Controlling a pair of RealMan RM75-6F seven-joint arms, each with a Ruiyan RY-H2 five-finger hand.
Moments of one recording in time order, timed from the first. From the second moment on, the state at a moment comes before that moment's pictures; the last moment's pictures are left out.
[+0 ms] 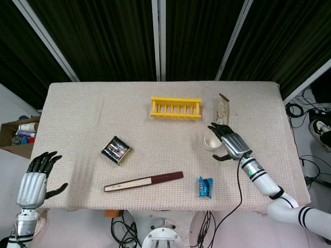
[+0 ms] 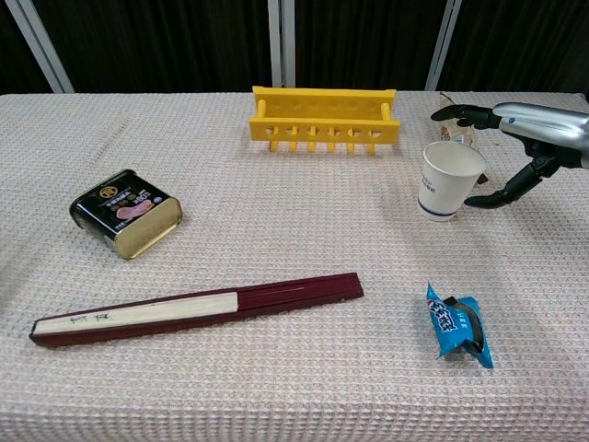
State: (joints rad) left arm -0.01 -1.33 0.00 -1.55 1.62 1.61 0.06; right arm 0.60 -1.42 0.13 -1.34 -1.44 0.88 0.20
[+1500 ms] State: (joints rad) left arm 0.01 -1.33 0.00 -1.53 1.60 1.62 0.04; right arm 0.70 -1.77 0.15 -1.02 -1.48 0.93 0.87
